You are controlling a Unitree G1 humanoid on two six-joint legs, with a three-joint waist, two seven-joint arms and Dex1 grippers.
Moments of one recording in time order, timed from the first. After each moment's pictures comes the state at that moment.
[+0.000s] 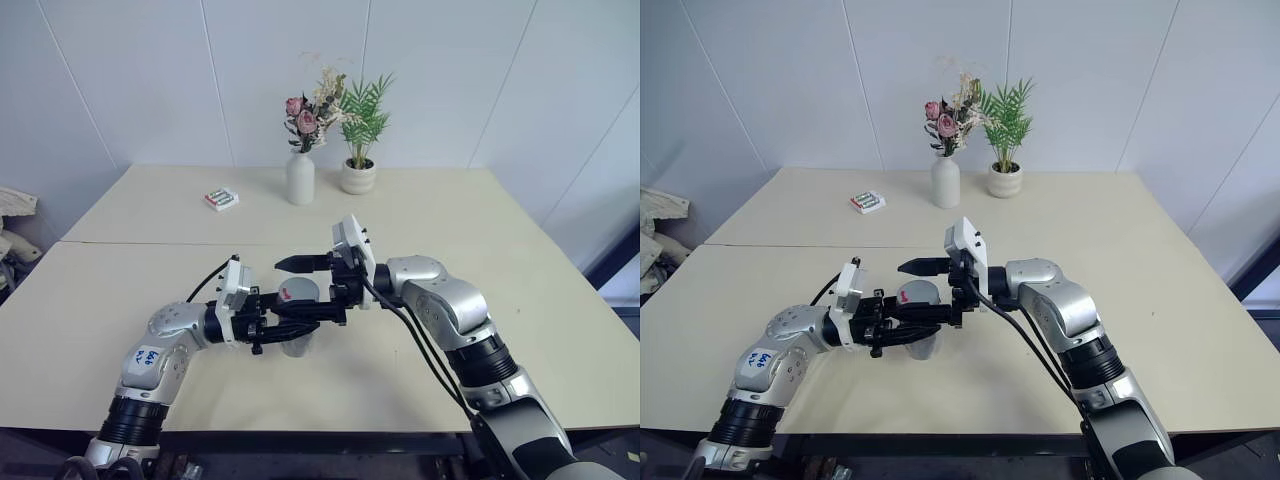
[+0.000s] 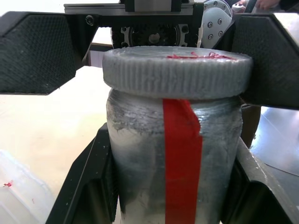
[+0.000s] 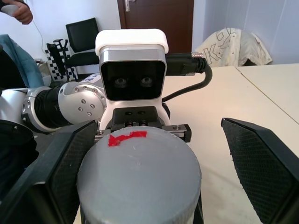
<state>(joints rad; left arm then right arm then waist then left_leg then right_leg) -0.53 0.48 0.02 0.01 -0.55 0.30 -1.16 -0.91 -0.30 0.21 0.08 0.50 0.53 1.11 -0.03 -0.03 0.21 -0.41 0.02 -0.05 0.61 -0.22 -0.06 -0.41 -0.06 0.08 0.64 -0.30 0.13</state>
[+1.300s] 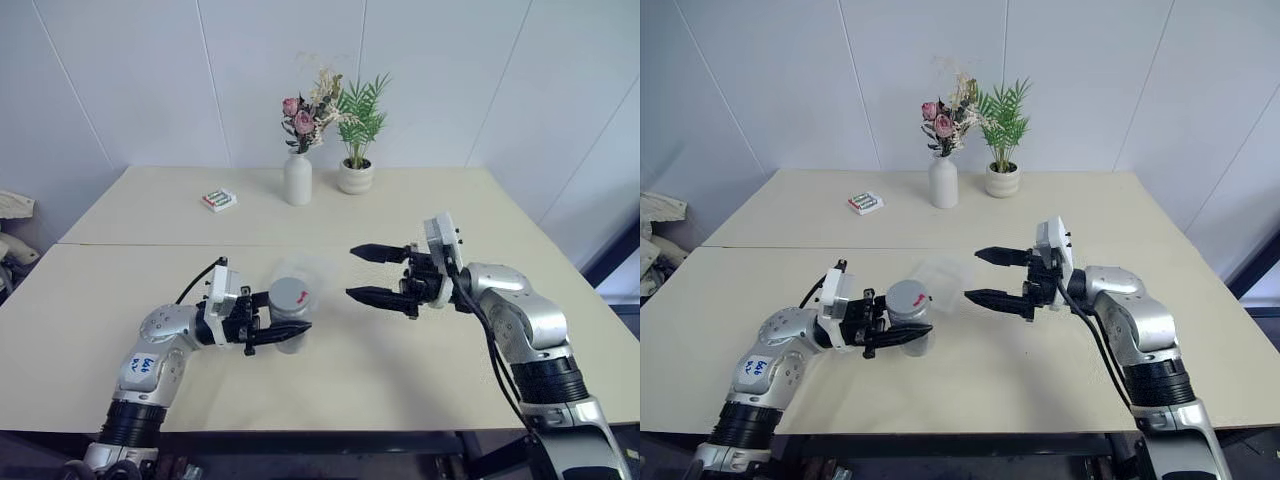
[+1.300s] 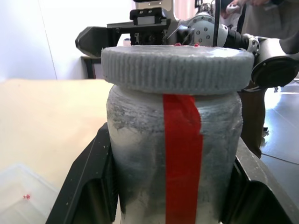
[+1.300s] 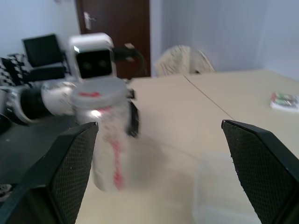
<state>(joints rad) -0.54 0.45 0.06 0.10 -0.54 0.10 -1.24 -0.75 -0.46 0.01 0.00 0.61 0.44 1.21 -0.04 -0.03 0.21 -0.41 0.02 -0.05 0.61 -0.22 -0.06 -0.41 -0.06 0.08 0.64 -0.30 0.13</state>
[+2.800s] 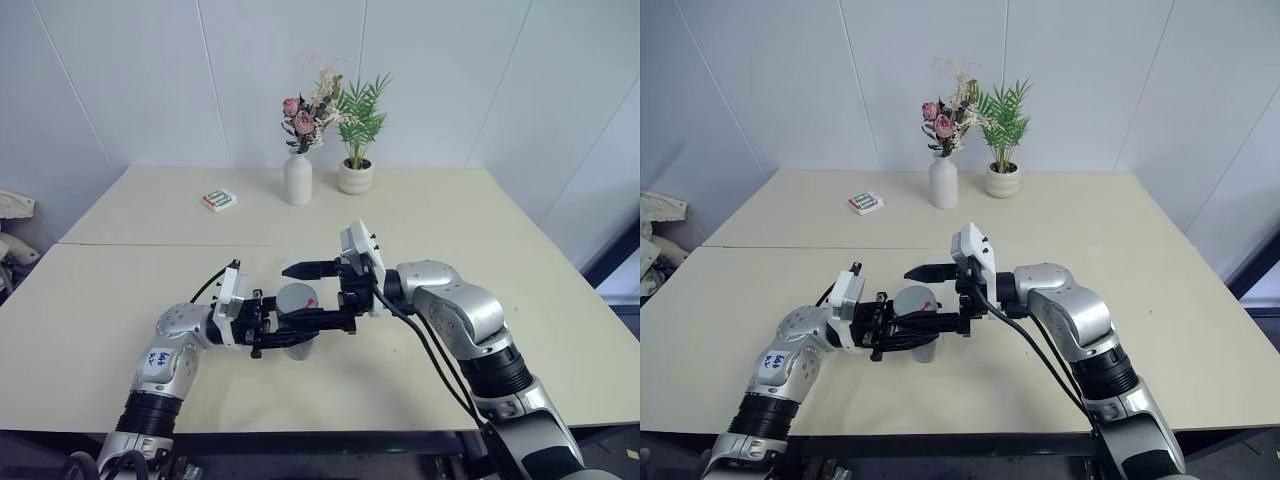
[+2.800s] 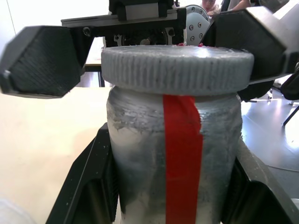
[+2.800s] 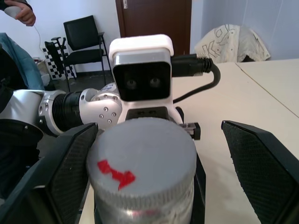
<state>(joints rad) -0.56 0.41 0.02 0.18 -0.54 0.11 -1.34 -0.87 -0.32 0.19 -0.05 0.51 0.61 1.10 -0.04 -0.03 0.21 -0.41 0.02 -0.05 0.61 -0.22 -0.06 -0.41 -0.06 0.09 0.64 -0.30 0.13</state>
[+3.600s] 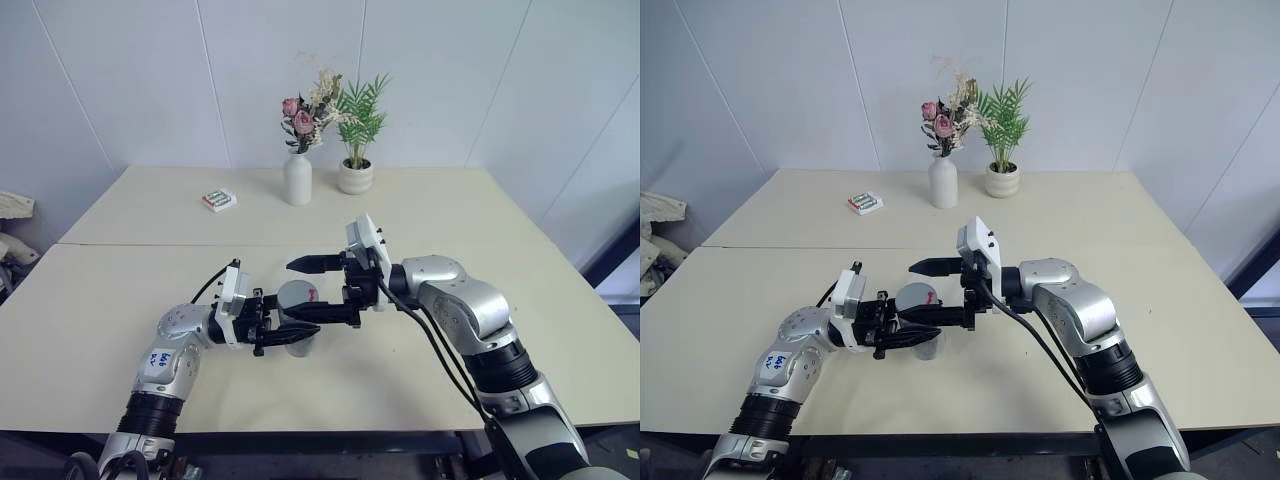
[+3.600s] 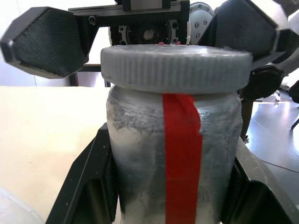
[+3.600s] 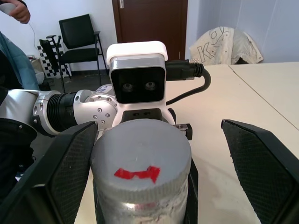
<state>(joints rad) -0.56 0.41 0.02 0.18 -0.54 0.11 -1.31 -0.88 -0.37 0.18 -0.03 0.52 0.59 1.12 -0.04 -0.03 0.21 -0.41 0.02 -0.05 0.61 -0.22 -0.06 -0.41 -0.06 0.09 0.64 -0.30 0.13</state>
